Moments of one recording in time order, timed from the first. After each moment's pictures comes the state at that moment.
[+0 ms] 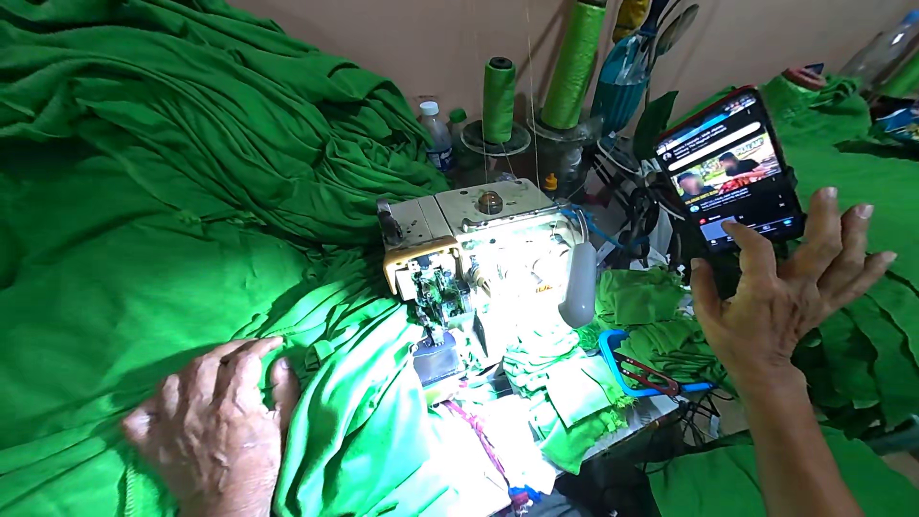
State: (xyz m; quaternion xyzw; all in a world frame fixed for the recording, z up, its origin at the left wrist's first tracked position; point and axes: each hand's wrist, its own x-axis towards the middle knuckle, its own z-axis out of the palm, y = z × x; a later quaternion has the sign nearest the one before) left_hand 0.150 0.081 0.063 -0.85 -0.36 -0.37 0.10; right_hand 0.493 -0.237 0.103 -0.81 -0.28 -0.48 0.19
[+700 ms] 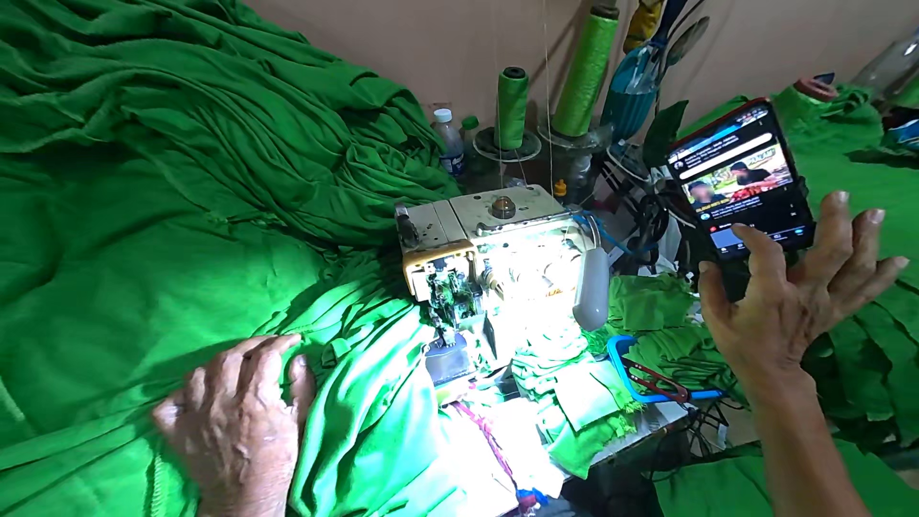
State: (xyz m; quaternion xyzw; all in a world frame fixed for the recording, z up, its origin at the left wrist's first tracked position) left_hand 0.151 0.078 0.064 -0.85 -0.35 -0.38 0.11; right_hand 0.493 -0.234 0.108 -0.81 -0.28 -0.47 0.19
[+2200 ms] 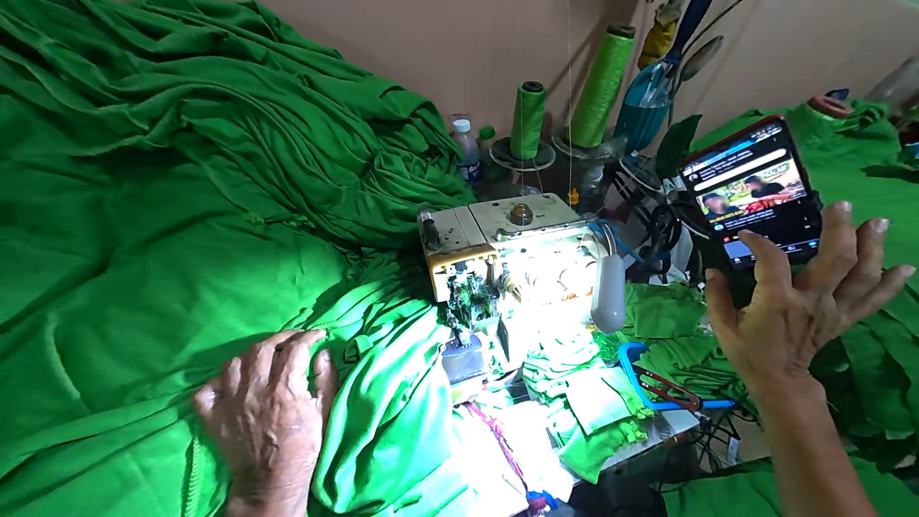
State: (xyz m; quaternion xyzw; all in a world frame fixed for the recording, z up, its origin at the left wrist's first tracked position) left_hand 0.154 0.077 0.066 -0.84 -0.35 -0.40 0.13; right_hand 0.491 -0.228 0.110 -0.81 -0.29 -0.47 0.20
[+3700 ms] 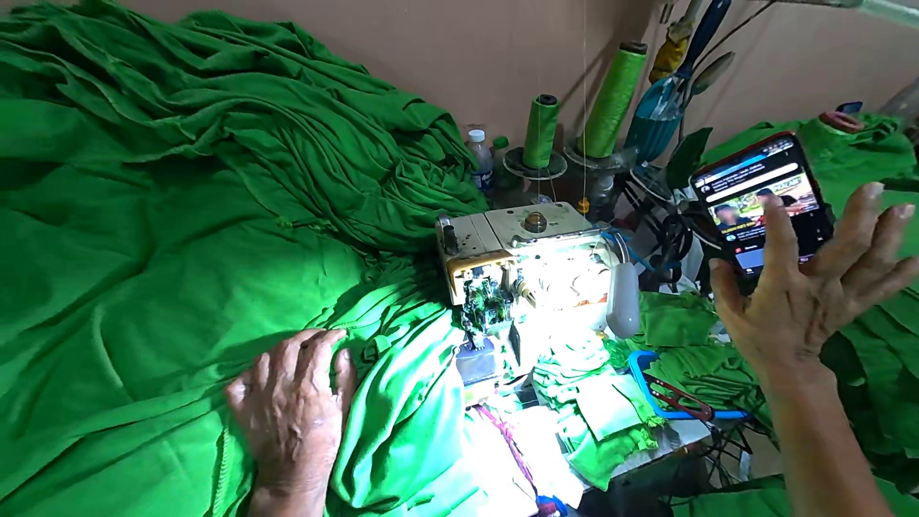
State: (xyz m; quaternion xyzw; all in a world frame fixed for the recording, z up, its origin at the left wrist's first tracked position) left_hand 0.154 0.077 0.065 -0.83 -0.35 -0.41 0.13; right_hand 0.498 -0.216 0.126 -0.80 -0.30 -0.48 0.19
